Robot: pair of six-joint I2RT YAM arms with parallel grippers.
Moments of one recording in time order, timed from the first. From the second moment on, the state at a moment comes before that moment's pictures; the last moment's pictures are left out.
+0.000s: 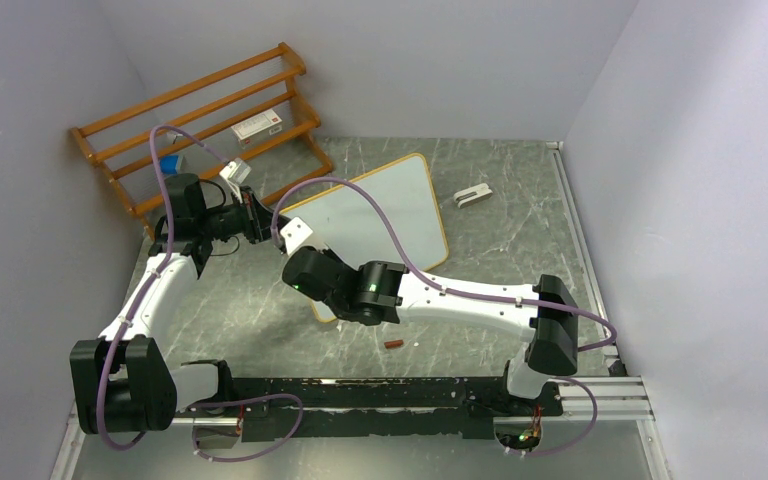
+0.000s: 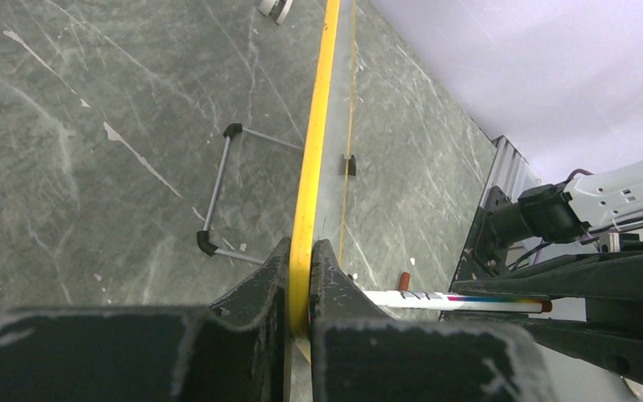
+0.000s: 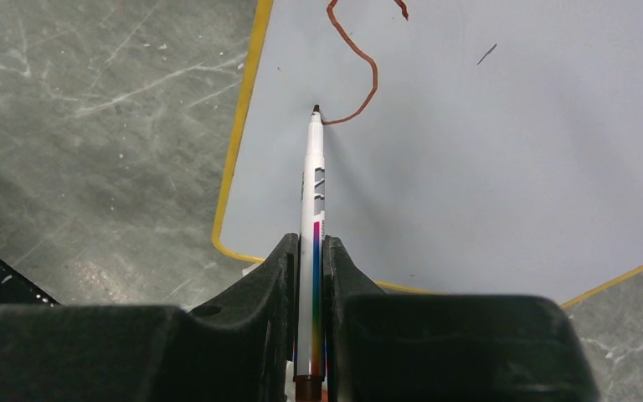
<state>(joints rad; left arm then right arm) 0.02 1.20 0.78 -0.01 1.07 -0.19 1.32 1.68 1.50 -0.59 0.61 0.16</state>
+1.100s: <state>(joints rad) 0.01 1.01 0.95 -0.31 0.77 -0.06 1.27 1.46 1.38 -0.53 0.49 0.18</state>
